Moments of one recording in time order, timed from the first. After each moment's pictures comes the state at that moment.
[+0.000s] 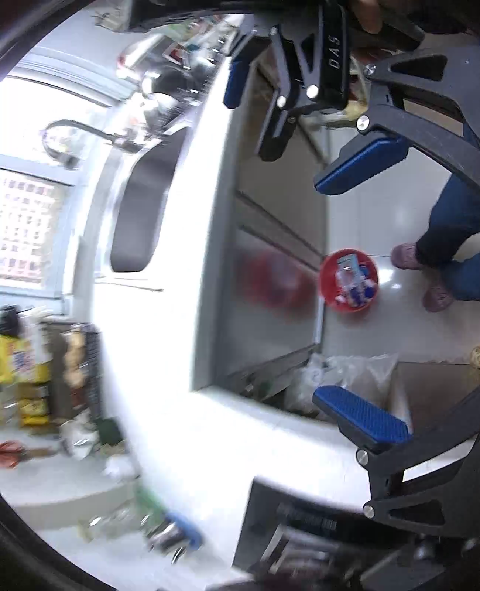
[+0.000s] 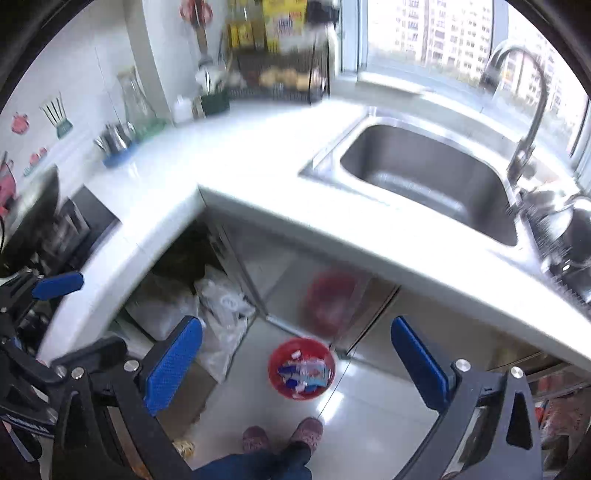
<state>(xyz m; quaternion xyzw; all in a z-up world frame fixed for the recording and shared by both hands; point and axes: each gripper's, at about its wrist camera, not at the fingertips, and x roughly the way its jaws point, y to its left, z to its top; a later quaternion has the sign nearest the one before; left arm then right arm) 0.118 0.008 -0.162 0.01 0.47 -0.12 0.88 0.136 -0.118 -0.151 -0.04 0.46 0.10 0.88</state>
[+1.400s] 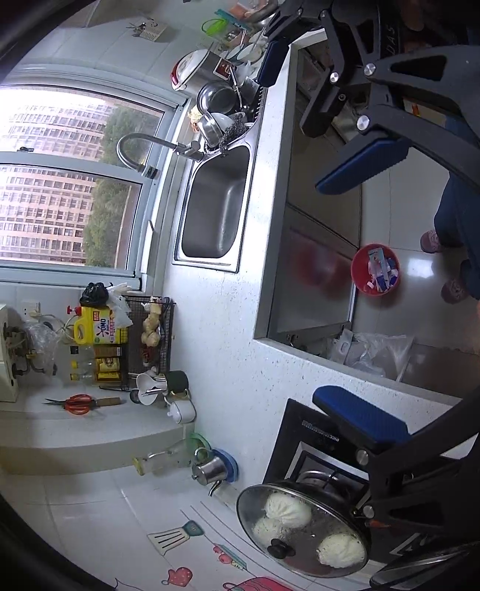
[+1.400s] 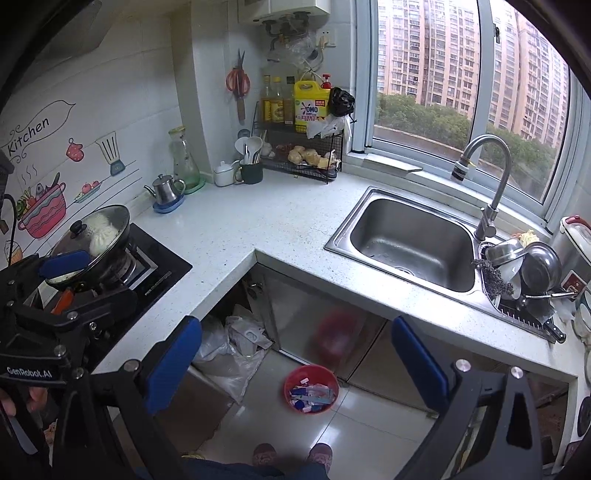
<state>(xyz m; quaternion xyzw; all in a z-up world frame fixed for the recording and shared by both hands) 0.025 0.039 -0.016 0.00 0.39 -0.08 0.92 0.045 -0.087 -0.030 -0.05 0.38 0.11 0.92</state>
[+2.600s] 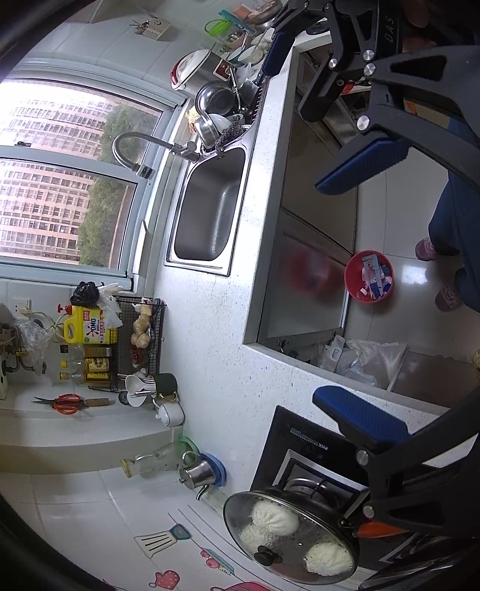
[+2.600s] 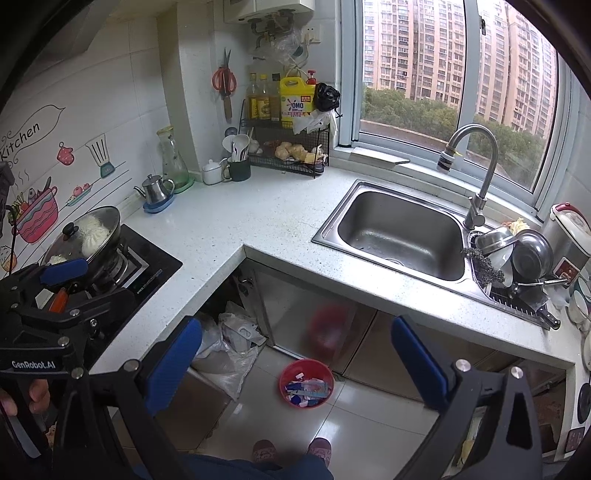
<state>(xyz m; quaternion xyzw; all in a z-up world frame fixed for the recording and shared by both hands) 0.025 0.026 -0.023 -0.01 0.40 -0.07 0.91 0.037 -0.092 -0.025 -0.05 0.39 0.09 0.92</state>
